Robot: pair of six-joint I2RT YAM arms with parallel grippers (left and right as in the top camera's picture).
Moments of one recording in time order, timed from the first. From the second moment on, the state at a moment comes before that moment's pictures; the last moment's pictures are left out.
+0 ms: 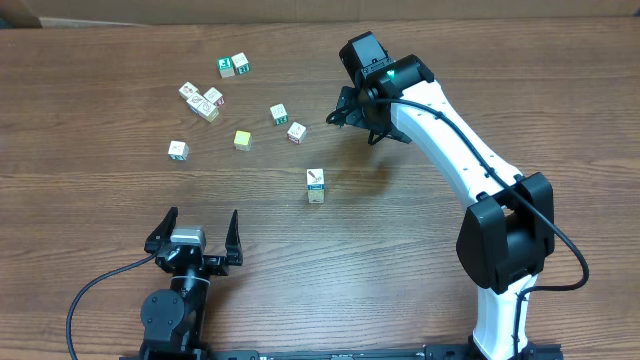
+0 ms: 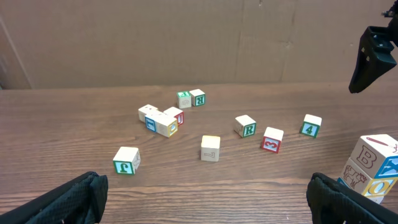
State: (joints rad) left arm -0.10 0.02 0.01 -0.08 -0.03 -0.02; right arm 0.46 2.09 1.88 -1.08 0.16 0.72
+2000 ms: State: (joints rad) left arm -0.10 0.02 0.01 -0.08 -0.03 -0.02; right arm 0.42 1.65 1.59 -0.69 0.10 0.24
